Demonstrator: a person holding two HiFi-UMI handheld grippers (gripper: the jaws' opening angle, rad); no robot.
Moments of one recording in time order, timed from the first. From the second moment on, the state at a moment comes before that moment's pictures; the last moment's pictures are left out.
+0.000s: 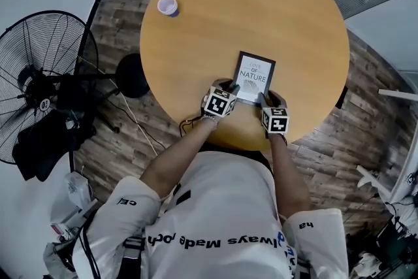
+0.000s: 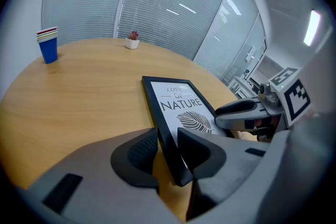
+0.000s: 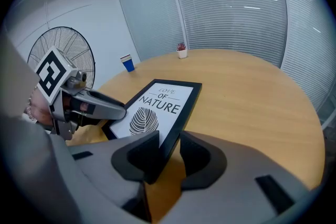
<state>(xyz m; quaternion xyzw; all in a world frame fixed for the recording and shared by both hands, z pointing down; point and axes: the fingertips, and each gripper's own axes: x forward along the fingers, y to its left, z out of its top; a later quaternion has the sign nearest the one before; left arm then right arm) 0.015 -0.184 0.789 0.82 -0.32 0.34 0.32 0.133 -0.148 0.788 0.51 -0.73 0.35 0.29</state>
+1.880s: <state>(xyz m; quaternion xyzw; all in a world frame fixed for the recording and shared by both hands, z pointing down) 0.028 -0.168 0.694 0.84 -0.36 0.28 0.29 0.151 -0.130 0.695 0.56 -0.74 0.30 0.23</state>
